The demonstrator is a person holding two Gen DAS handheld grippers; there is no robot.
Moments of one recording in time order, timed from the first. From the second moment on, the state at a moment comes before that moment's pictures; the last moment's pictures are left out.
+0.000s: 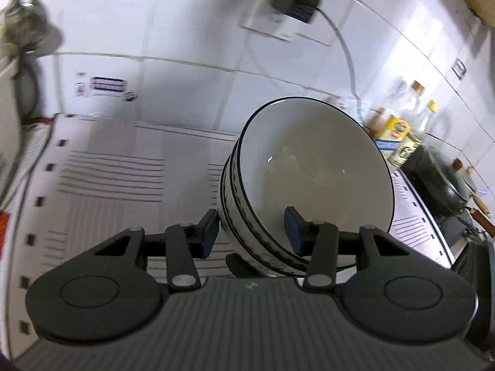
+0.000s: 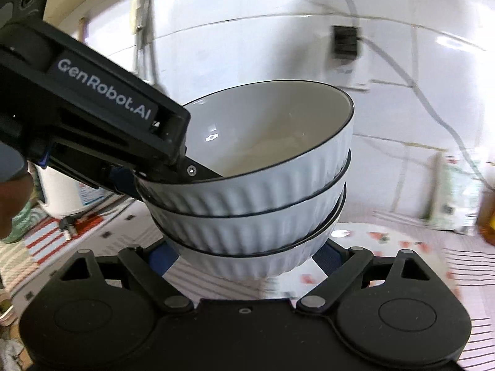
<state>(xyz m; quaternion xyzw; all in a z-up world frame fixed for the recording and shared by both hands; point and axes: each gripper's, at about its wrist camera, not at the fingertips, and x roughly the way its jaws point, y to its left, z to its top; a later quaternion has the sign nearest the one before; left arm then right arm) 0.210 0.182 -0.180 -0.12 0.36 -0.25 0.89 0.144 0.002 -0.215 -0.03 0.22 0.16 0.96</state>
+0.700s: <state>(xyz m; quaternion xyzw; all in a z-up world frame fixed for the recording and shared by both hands) 0.242 0.087 -0.212 -0.11 0.42 -0.30 0.85 0.153 -0.089 -0.240 -0.05 0.25 0.10 0.96</state>
